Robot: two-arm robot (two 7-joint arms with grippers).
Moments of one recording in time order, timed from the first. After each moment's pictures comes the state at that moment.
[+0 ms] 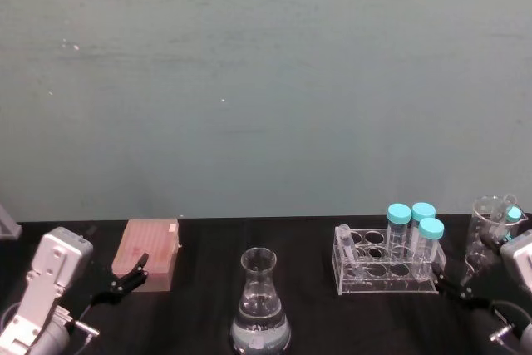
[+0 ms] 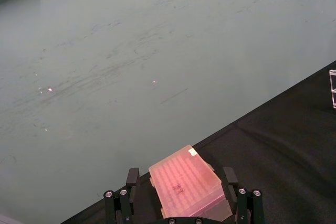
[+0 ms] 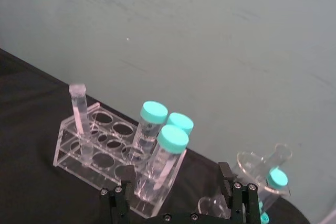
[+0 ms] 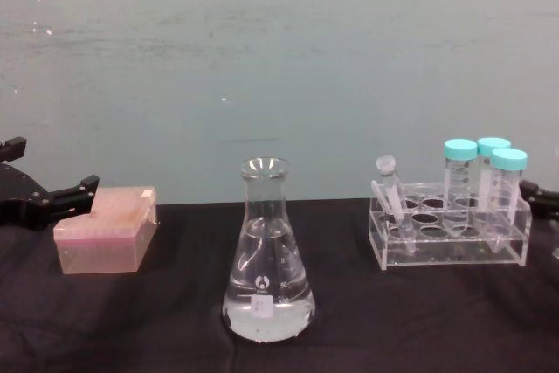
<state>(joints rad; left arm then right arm) -0.20 0.60 0.45 -1.41 -0.25 -0.12 0.03 0.22 0.60 -0.44 -1.40 0.24 -0.13 -0.01</state>
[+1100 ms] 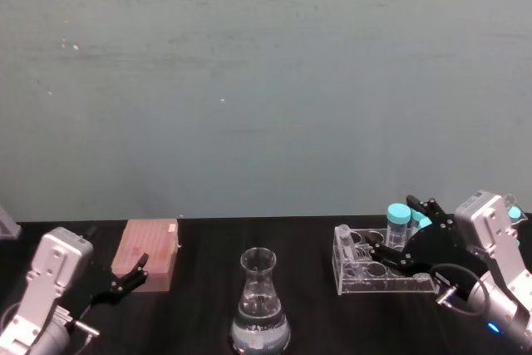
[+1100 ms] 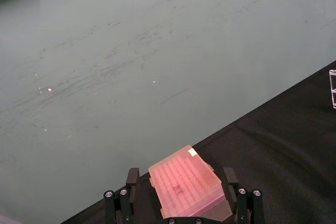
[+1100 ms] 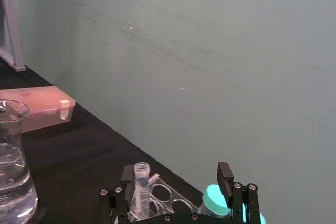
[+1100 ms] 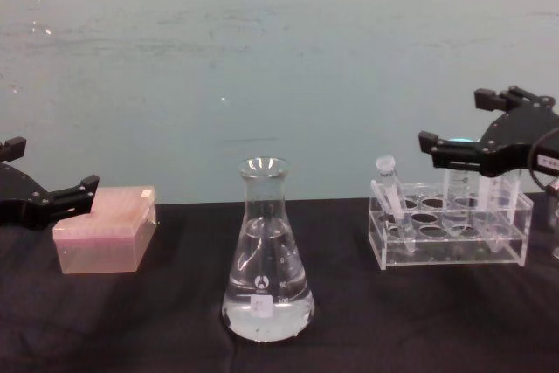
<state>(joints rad) -0.20 0.60 0.45 -1.41 -0.25 -0.12 0.03 0.37 0.47 -0.45 -1.30 0.23 -0.20 0.26</state>
